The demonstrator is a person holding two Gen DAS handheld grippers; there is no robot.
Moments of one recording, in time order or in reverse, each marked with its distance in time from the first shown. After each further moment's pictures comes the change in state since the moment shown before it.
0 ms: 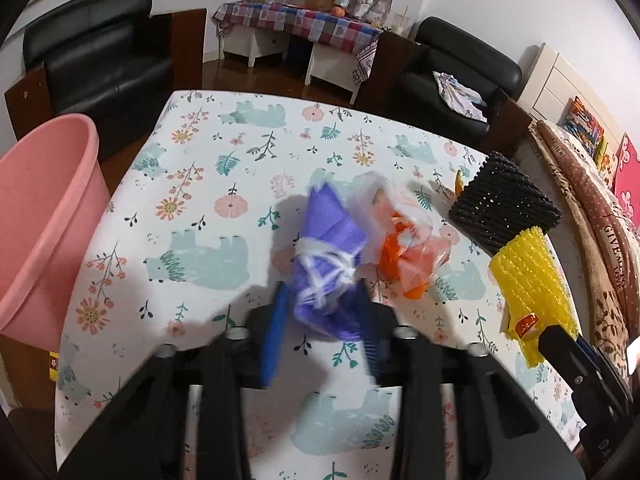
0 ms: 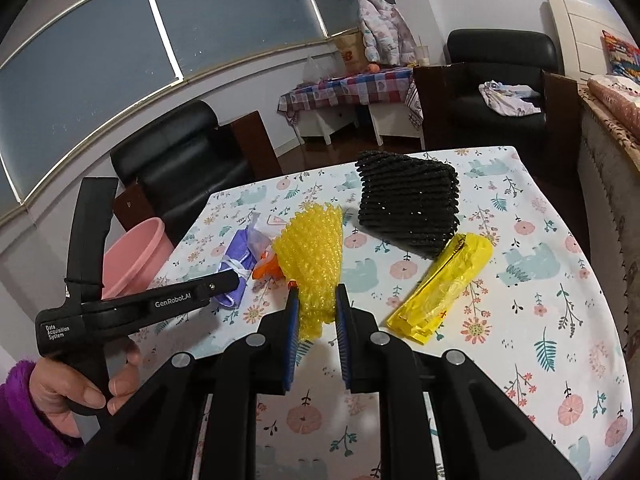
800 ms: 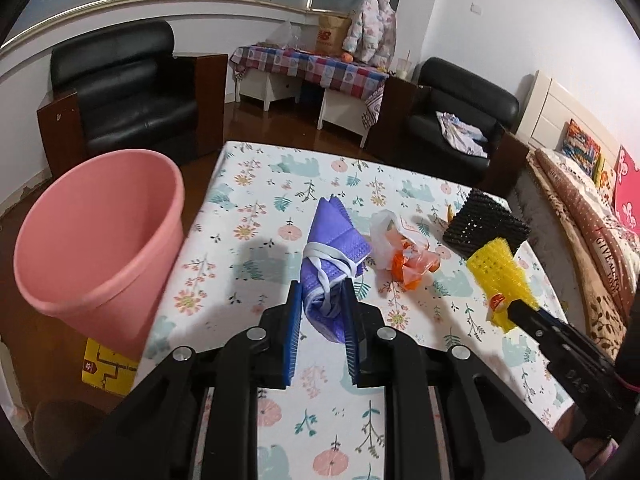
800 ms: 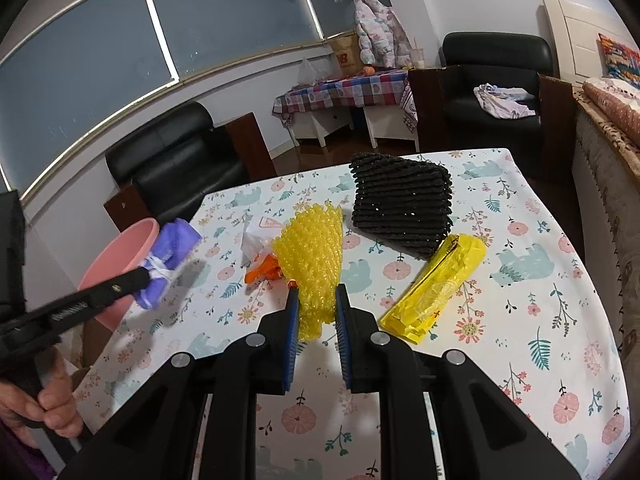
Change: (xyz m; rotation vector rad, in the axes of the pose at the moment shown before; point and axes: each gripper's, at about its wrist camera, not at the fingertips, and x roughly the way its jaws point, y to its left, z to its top) left arm -0.082 0.023 -0.020 -0.001 -0.165 0.030; right arm -0.001 0.006 -0.004 -0.019 0.005 -0.040
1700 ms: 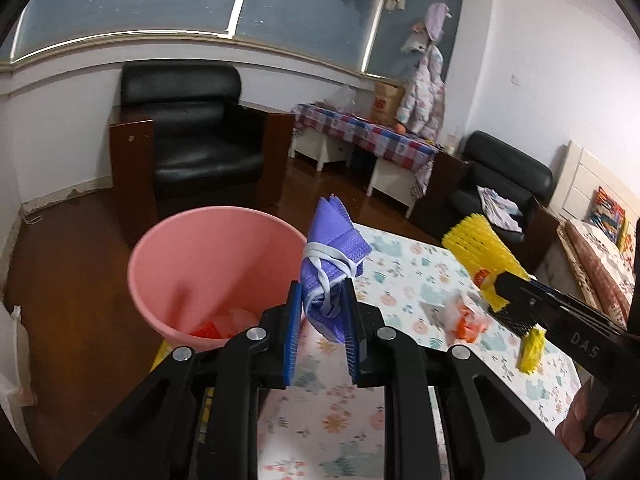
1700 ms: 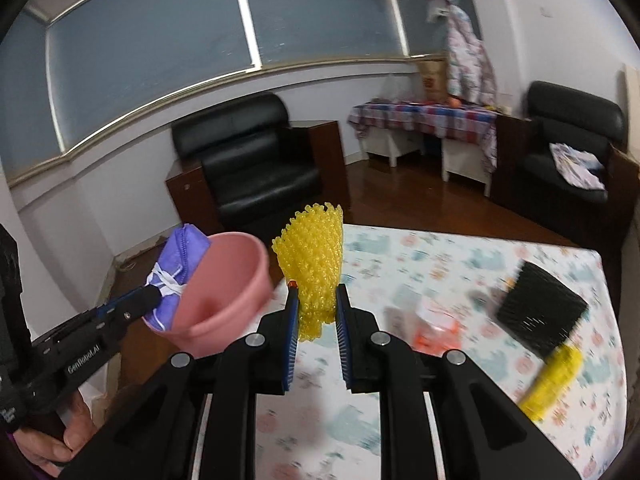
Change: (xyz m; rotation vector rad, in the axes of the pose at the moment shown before) left arm -0.091 0.090 0.008 -0.127 -0.235 0.135; right arm 0.009 0.162 0.061 -0.233 -0.020 0.186
